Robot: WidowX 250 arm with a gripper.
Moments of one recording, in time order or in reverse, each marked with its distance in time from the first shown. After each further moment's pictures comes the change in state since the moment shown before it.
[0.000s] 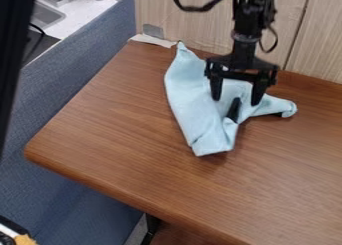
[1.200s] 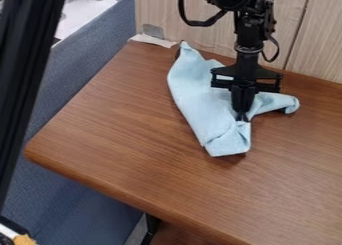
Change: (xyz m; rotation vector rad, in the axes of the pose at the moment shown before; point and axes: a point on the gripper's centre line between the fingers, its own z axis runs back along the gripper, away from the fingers) arm 0.010 -0.011 -0.035 -0.055 0.022 -0.007
